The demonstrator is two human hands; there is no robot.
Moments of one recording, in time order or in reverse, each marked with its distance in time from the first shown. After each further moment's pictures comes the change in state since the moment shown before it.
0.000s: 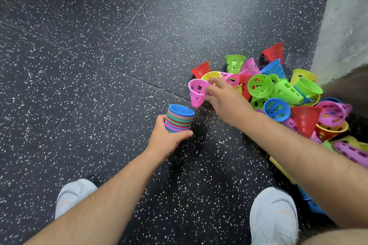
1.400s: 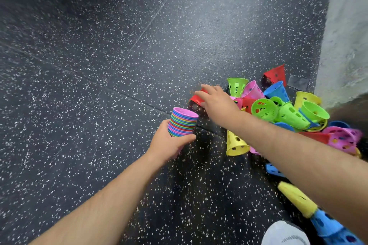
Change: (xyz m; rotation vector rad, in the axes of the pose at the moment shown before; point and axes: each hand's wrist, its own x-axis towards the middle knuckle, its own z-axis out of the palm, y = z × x) left_hand 0.051 0.041 -0.009 0.062 -0.053 0.093; right_hand 0.079 0.022 0.020 -0.281 -0.192 0.076
